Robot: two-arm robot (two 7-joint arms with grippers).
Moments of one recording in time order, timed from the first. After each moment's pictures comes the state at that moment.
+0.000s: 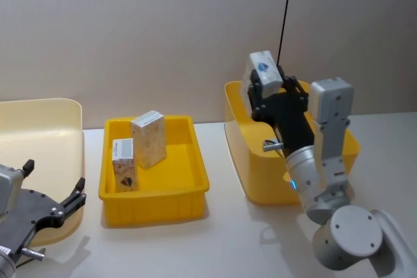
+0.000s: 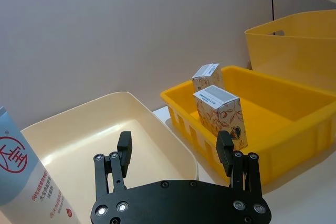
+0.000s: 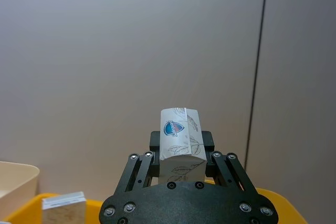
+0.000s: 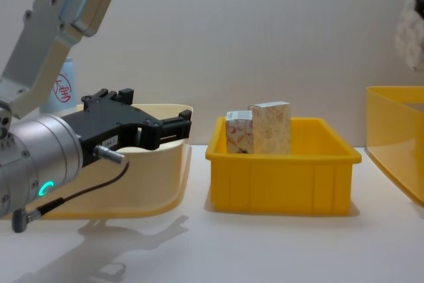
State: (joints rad) left arm -0.24 0.38 0.45 -1.63 -0.20 0.01 -0.01; right arm 0.26 0.14 -0.08 -1.53 0.03 -0.21 0.01
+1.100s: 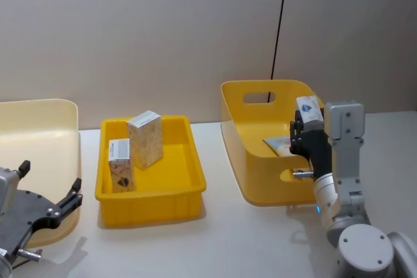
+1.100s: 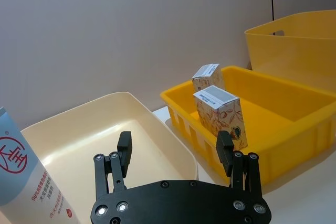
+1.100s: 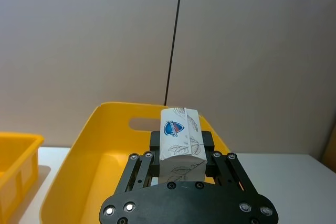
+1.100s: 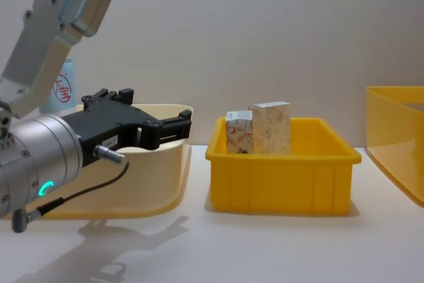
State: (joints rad) left arm -0.24 0.38 0.45 -1.63 -0.20 0.01 -0.01; right arm 0.15 0.09 0.02 -1.62 -0.12 0.05 -0.17
